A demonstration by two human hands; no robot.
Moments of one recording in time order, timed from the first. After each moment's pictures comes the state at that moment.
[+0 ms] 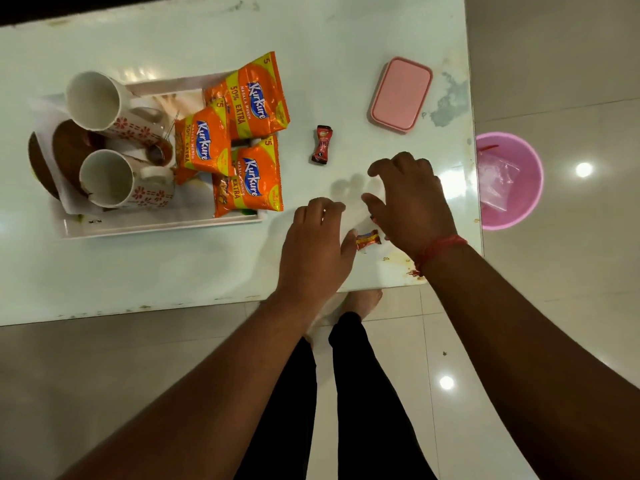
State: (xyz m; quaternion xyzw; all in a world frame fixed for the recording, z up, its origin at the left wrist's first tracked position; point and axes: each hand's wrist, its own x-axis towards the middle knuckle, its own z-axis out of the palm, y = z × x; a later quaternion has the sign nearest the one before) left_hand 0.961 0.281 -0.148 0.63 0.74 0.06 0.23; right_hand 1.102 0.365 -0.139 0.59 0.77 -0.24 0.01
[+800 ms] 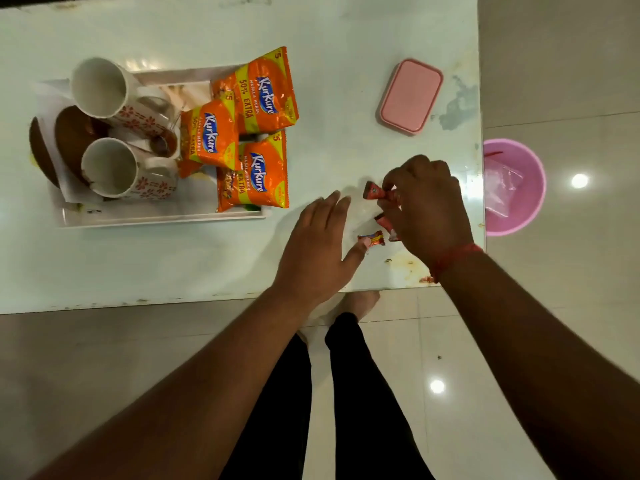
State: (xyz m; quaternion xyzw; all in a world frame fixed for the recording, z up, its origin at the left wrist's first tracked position) left_hand 0.951 0.276 -0.159 0.66 0.69 0.03 0.29; right_hand 1.118 0.360 -0.143 0.57 0.80 -0.17 0.01
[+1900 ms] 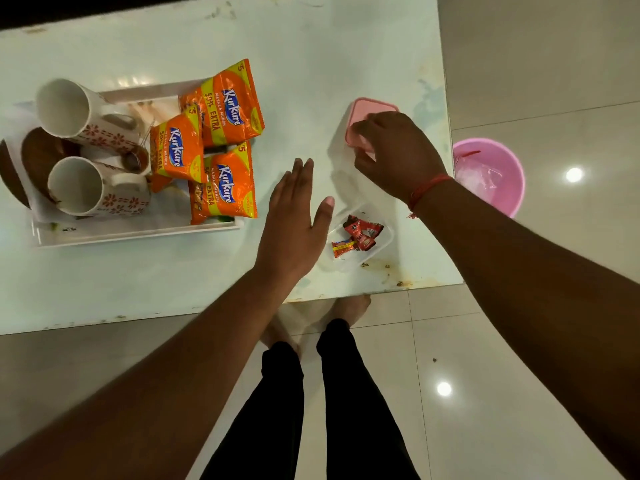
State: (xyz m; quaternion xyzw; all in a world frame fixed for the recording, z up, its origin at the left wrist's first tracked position) left_hand 0.962 0.319 -0.156 0.58 0.73 0.13 0.33; right_hand 1.129 0.447 -0.175 0.50 0.84 -0.19 -0.04
